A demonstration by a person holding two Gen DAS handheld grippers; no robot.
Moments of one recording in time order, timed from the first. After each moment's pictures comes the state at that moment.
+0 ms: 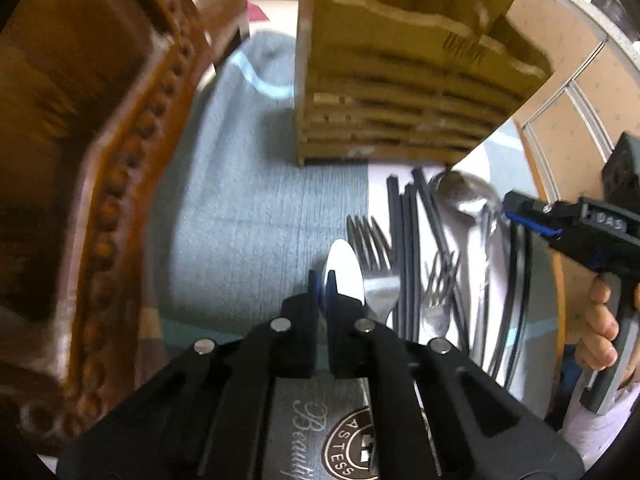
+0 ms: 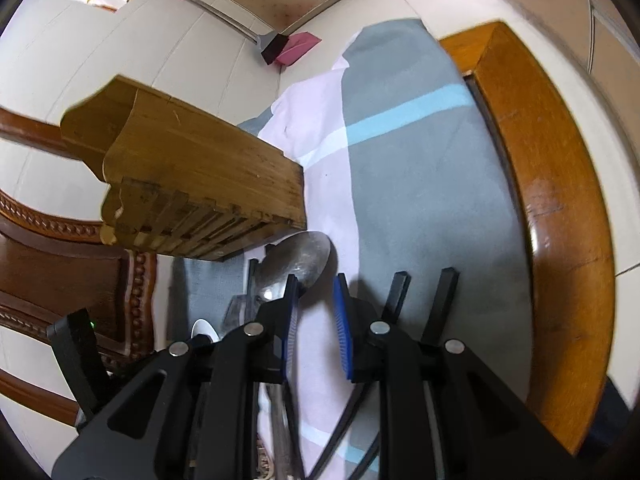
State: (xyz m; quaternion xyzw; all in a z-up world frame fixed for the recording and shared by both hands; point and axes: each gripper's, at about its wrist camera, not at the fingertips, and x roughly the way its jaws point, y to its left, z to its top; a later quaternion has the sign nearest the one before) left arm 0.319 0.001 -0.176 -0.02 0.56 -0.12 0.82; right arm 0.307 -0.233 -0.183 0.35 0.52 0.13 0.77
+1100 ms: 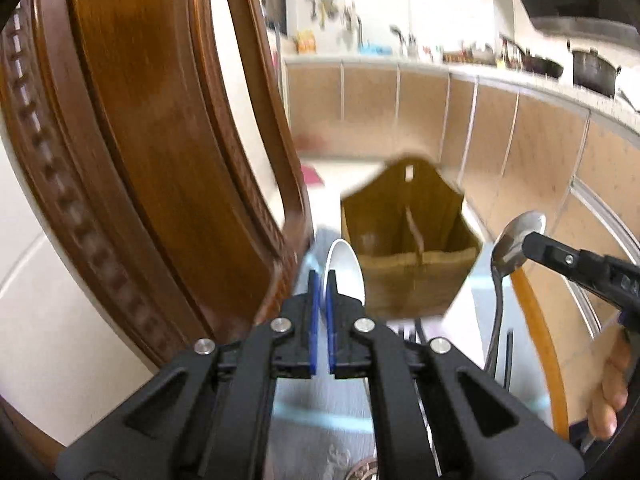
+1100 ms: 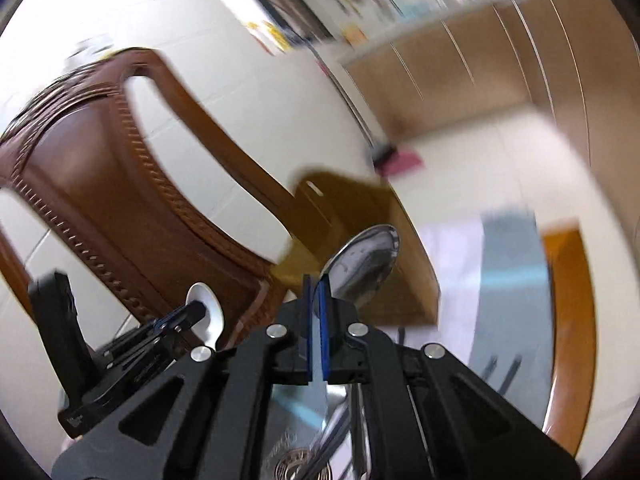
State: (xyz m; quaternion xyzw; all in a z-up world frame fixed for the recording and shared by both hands) left arm 0.233 0.009 -0.024 0.02 0.28 -0.01 0.96; right arm 0.251 -0.179 -0.033 0.21 0.27 0.23 0.91
